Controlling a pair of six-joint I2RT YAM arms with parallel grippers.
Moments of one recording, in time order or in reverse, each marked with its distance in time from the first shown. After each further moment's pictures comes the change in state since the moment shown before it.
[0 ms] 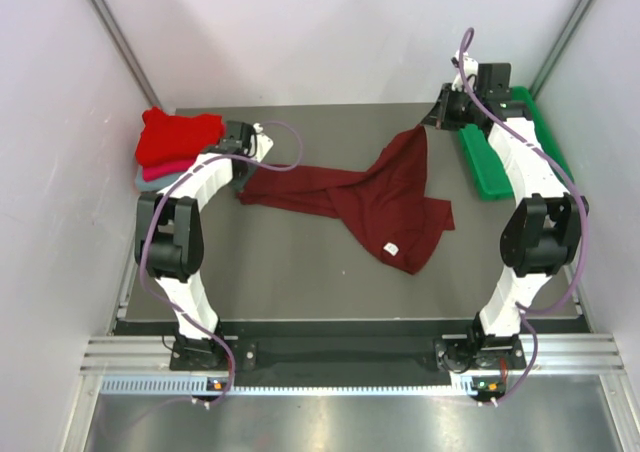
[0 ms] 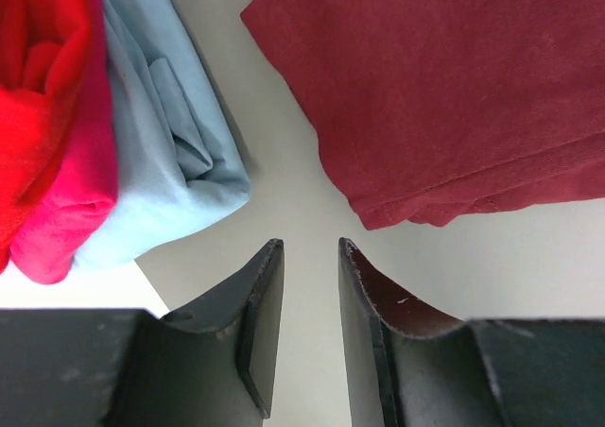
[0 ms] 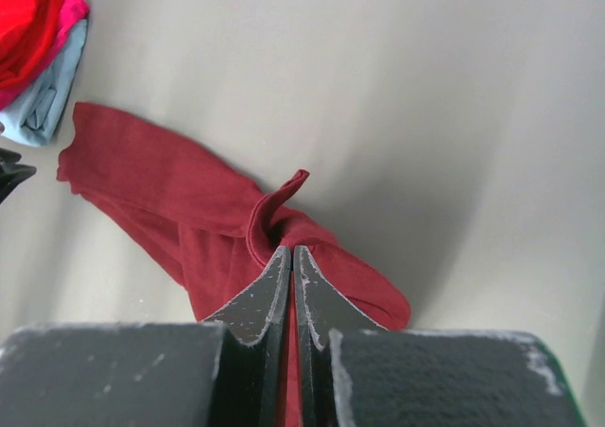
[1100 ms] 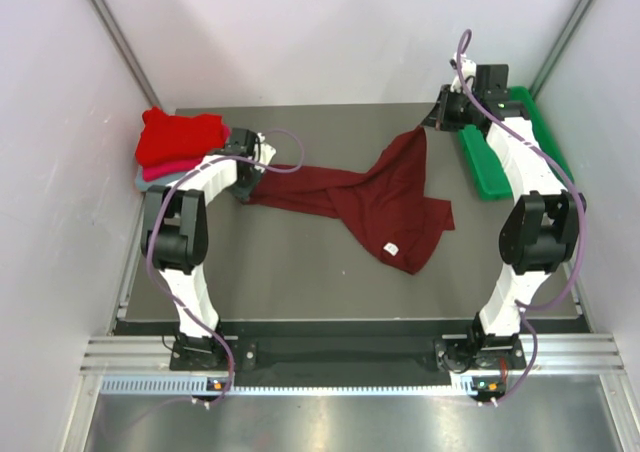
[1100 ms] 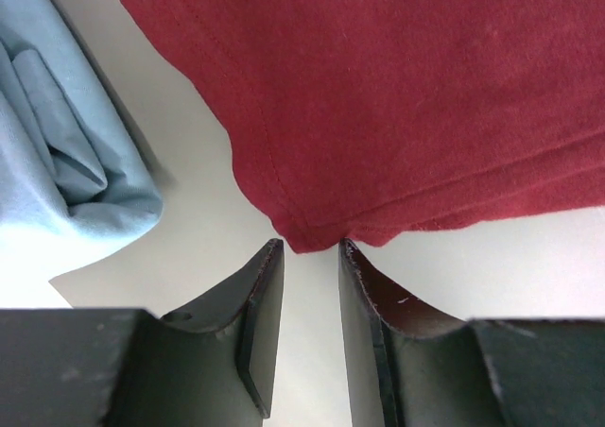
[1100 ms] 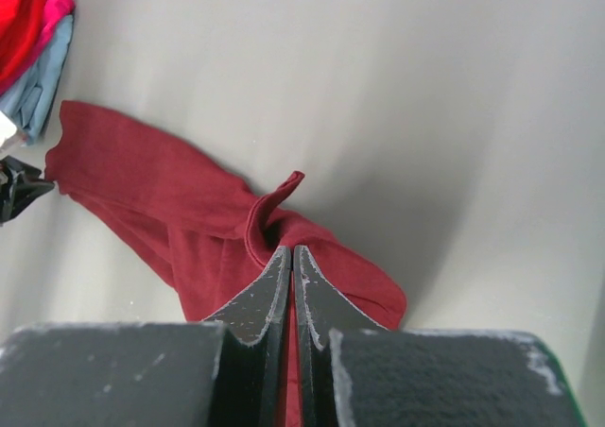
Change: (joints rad) left arm 0.000 0.071 -0.008 -0.025 0.074 -0.077; right arm 0.000 0.021 0.003 0.002 0.011 -0.010
